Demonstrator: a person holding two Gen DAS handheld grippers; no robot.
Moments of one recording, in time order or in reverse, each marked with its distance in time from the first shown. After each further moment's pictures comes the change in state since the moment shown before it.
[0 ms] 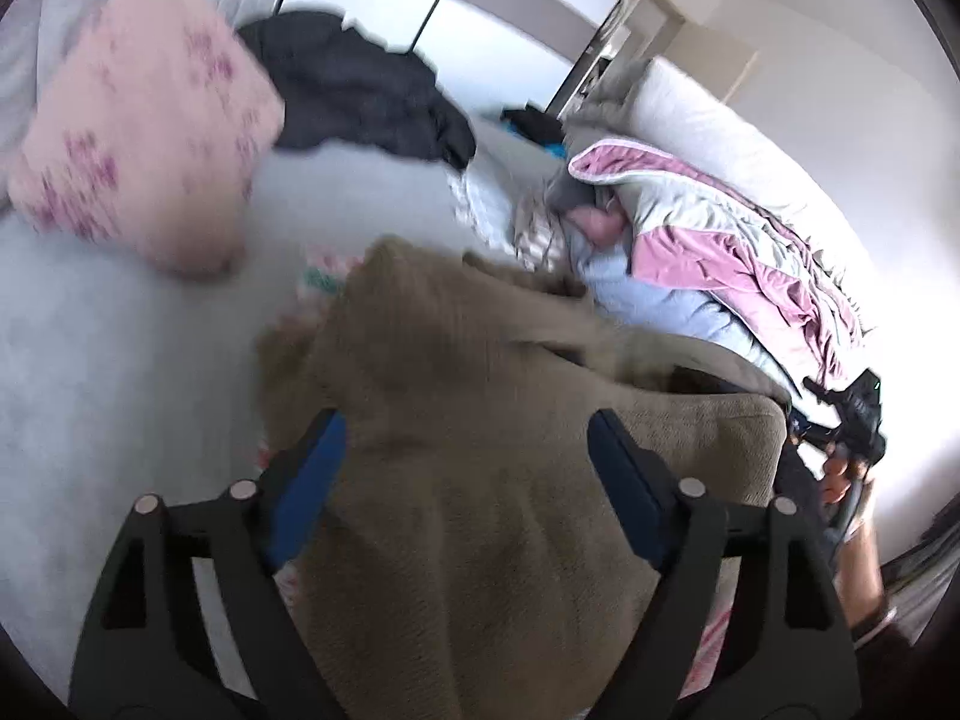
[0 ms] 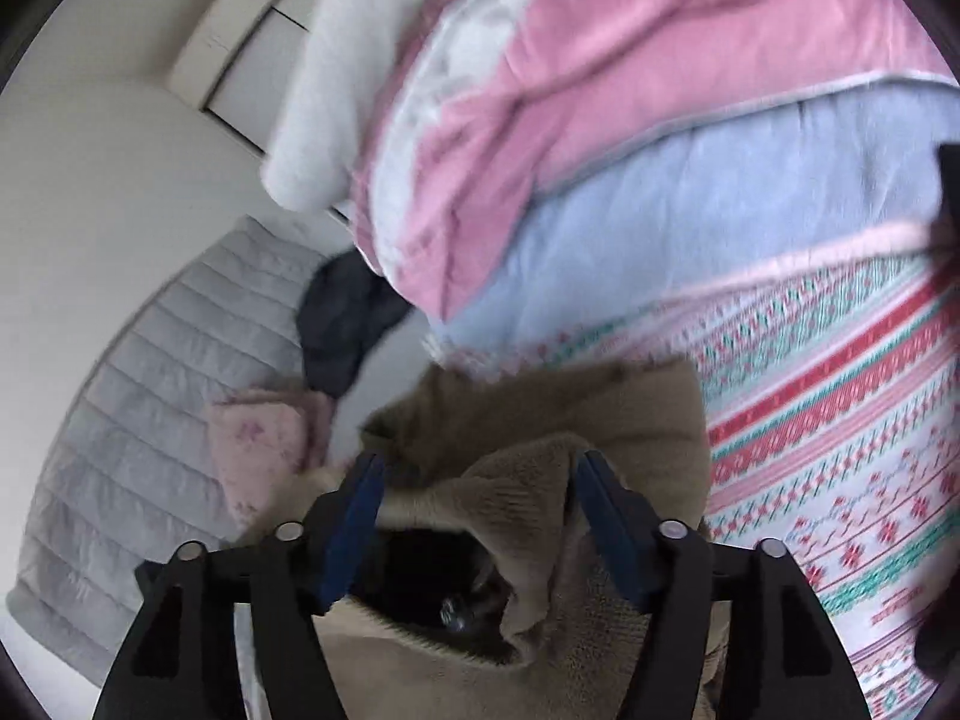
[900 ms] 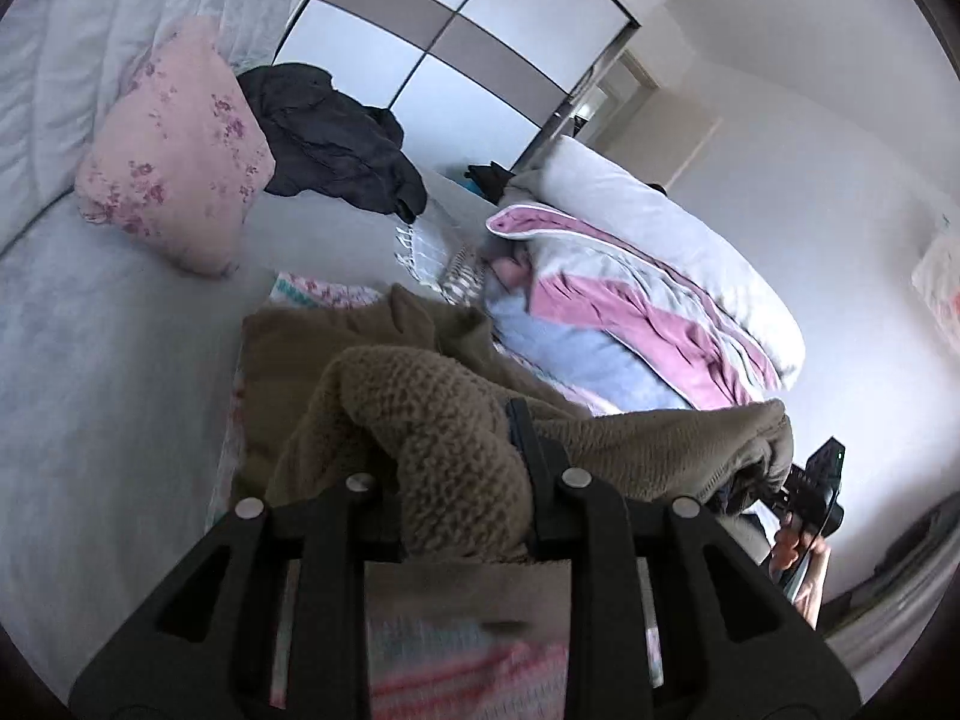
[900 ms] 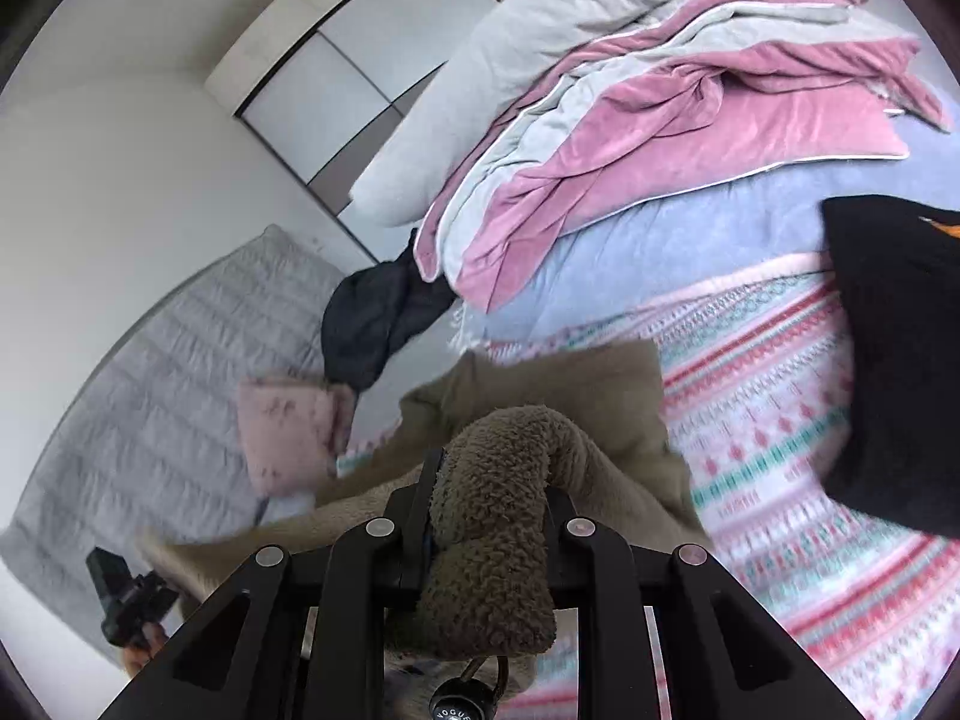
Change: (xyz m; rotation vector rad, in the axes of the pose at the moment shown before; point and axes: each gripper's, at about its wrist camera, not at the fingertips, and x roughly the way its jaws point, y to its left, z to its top) left arm -0.109 -0.048 -0.027 -0.126 -0.117 -0.107; right arm -0.122 0.077 -0.071 -0.057 -0.082 -0.077
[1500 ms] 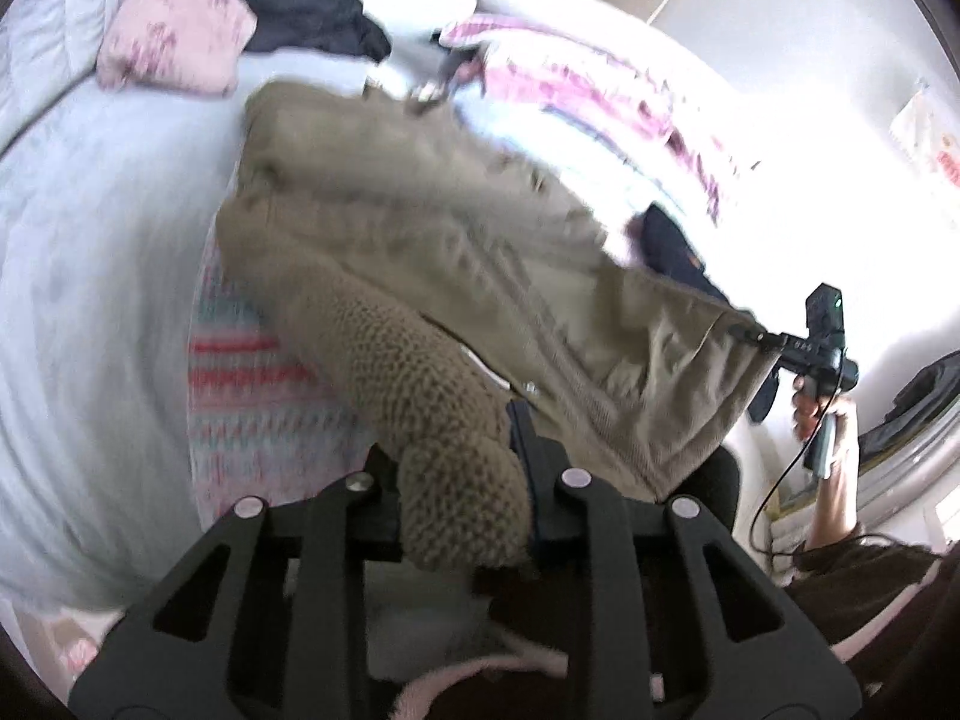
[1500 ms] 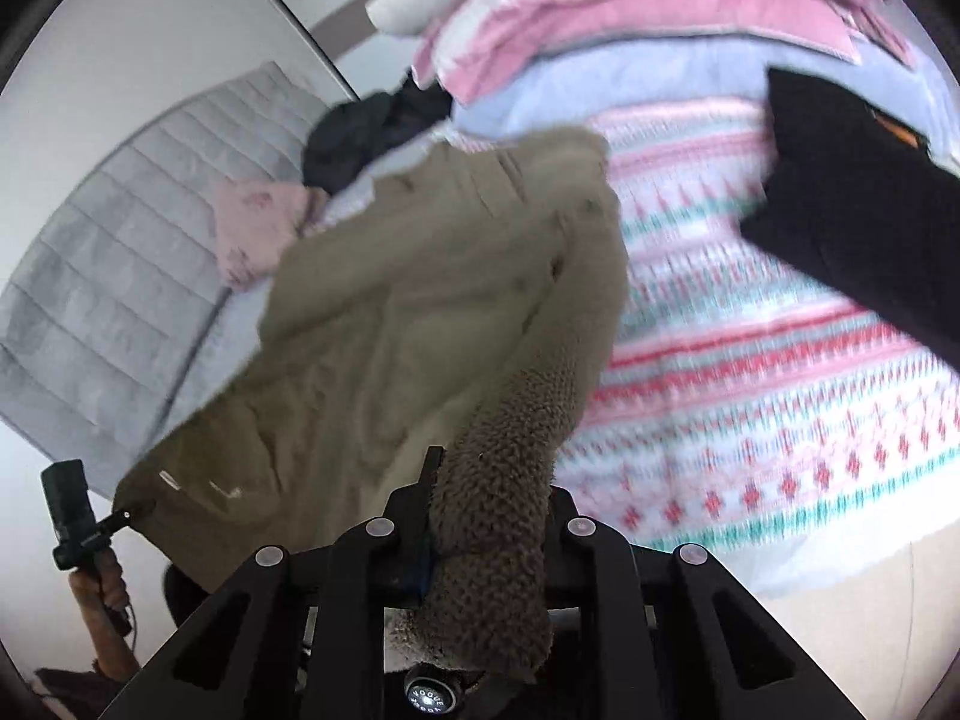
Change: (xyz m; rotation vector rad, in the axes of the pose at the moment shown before) left arm -0.121 -0.051 -0.204 0.150 0.284 0.000; right arm -0.113 -0.016 -0.161 -0.166 0.289 -0.067
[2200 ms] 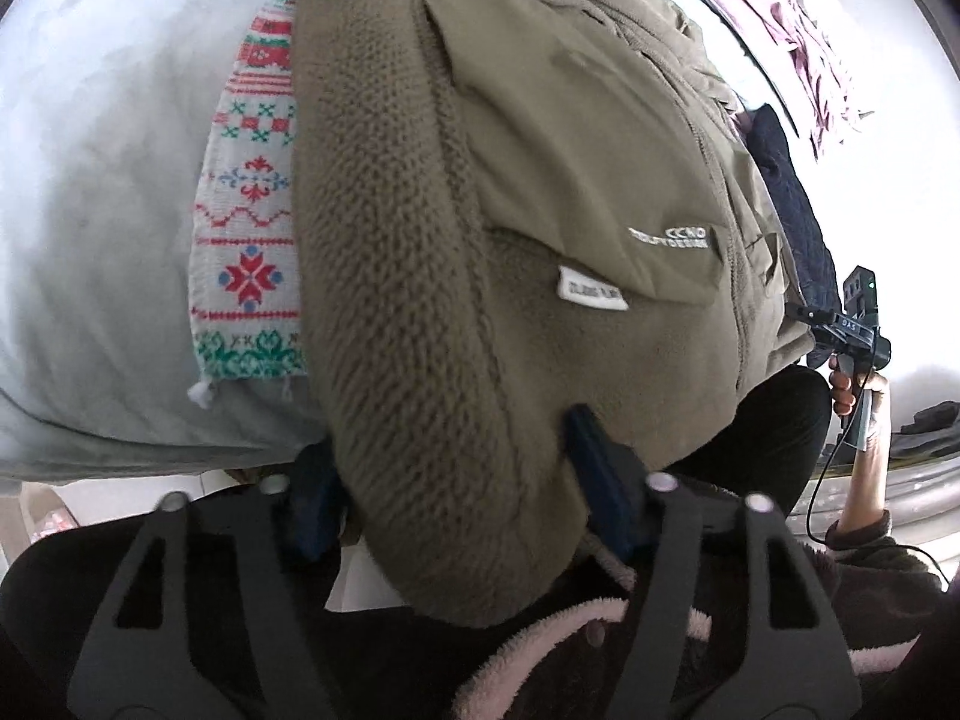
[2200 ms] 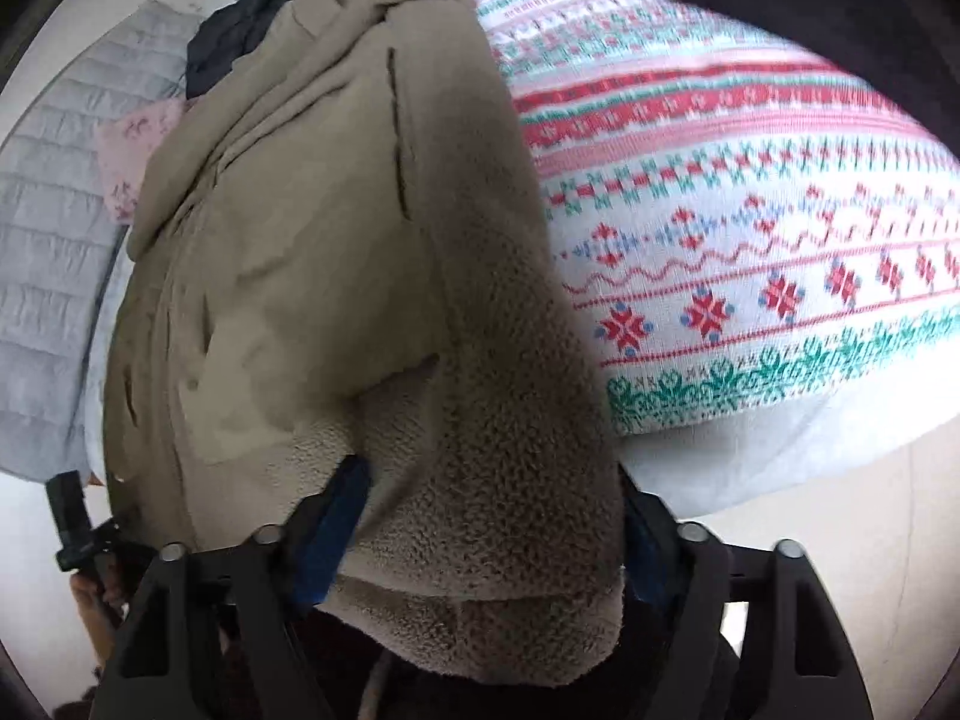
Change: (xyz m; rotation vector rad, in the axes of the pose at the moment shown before) left arm 0.078 0.074 -0.104 -0.174 0.365 0.108; right arm 0.100 -0.092 -0.077 0.117 0.359 -0.154
